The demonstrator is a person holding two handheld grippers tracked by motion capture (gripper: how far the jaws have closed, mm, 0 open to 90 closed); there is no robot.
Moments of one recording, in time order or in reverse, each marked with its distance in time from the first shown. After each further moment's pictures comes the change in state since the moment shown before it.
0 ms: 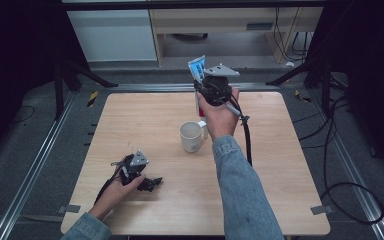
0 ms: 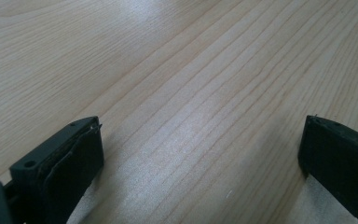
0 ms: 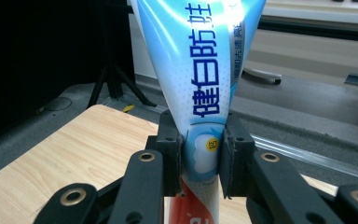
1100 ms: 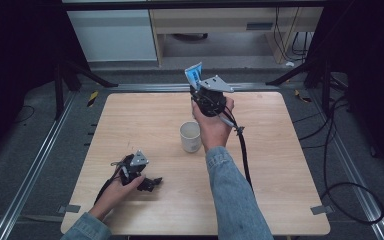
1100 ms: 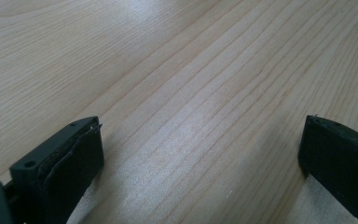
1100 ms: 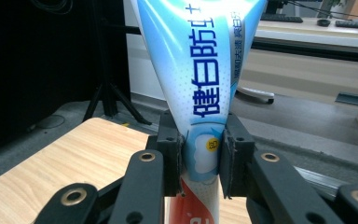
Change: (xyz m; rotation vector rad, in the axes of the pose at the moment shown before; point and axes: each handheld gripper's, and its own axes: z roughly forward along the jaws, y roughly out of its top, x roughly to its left) left arm 0.000 0.000 0.000 0.000 0.000 0.000; right arm 0.017 -0.028 0.004 -0.098 -0.025 -0.011
